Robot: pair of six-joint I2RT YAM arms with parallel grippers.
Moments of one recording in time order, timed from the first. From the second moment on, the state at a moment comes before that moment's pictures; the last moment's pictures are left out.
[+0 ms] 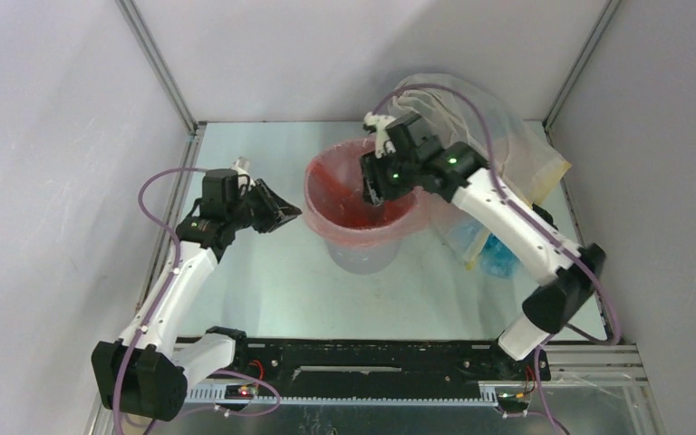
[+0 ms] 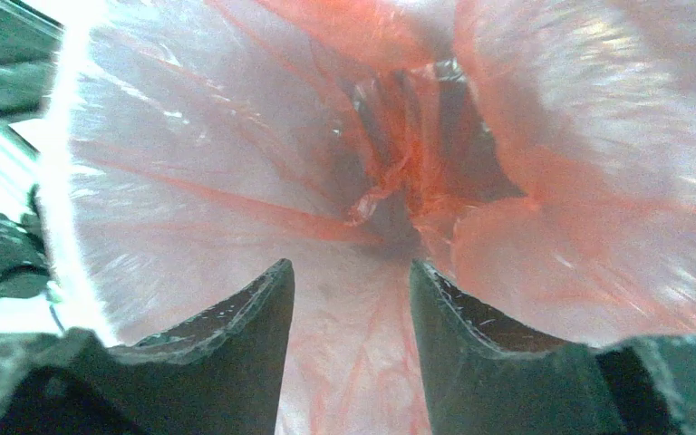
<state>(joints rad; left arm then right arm) -0.17 1.06 0.92 -0.50 0.39 -0.81 0.72 1.67 1.74 -0.88 -0.11 0.24</state>
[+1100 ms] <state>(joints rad) -0.17 1.11 0.88 -0.41 0.40 -0.89 0.10 0.95 0.66 -0.12 -0.67 1.00</state>
